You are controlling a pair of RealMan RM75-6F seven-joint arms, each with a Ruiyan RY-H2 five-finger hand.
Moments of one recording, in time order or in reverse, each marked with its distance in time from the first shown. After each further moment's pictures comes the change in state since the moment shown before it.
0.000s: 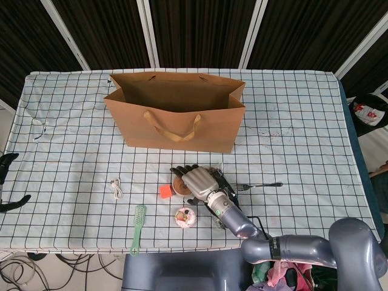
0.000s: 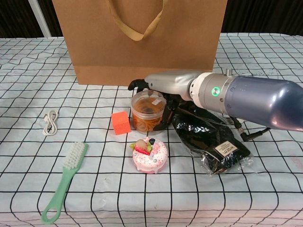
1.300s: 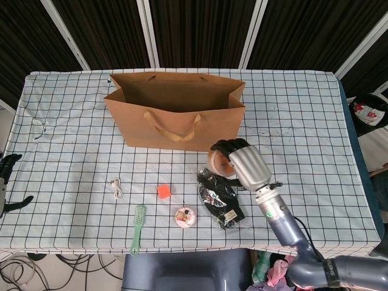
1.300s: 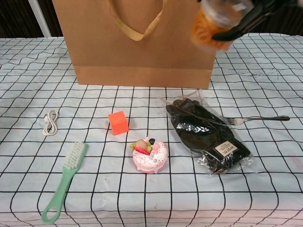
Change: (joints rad) left arm 0.000 -0.013 -0.015 -0.020 -0.026 -0.041 0.048; right arm -0.294 0.435 -0.005 -0.417 -0.371 0.461 0.230
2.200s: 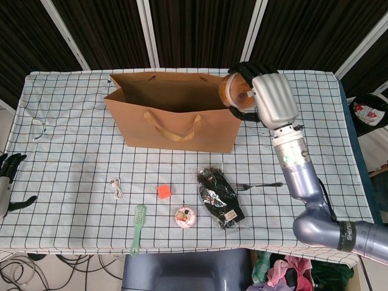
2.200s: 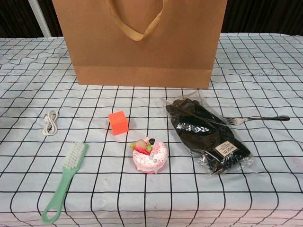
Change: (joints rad) left arm -0.011 -0.013 -0.006 0.006 -0.013 -0.026 0.014; right arm 0.246 0.163 0.339 0.106 0.376 -0.133 -0.027
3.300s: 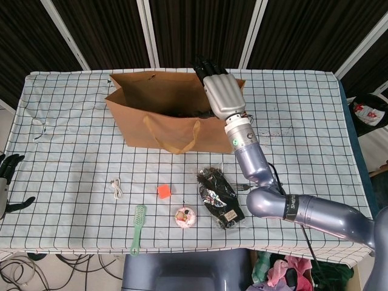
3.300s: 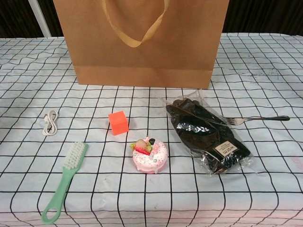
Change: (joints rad) left arm 0.012 0.016 0.003 -0.005 0.014 0.009 -0.023; right arm 0.250 -0.233 -0.043 0.285 0.219 -0.127 -0.120
